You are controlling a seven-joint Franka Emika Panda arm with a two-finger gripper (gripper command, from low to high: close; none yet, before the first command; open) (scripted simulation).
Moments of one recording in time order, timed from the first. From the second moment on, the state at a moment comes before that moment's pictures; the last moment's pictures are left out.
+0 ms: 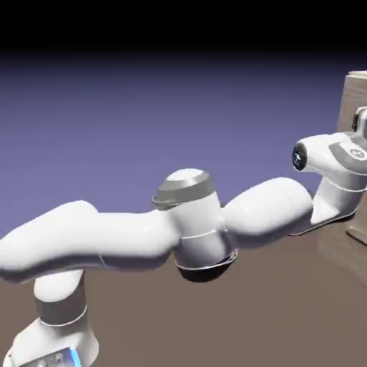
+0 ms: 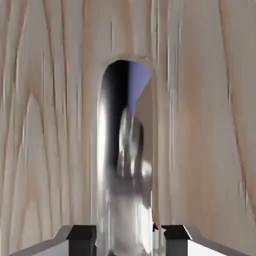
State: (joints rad) arm 2.18 -1.32 -1.59 -1.25 -2.68 2.85 -2.58
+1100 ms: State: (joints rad) arm 1.28 -1.32 -1.28 -2.37 -2.73 2.59 -2.39
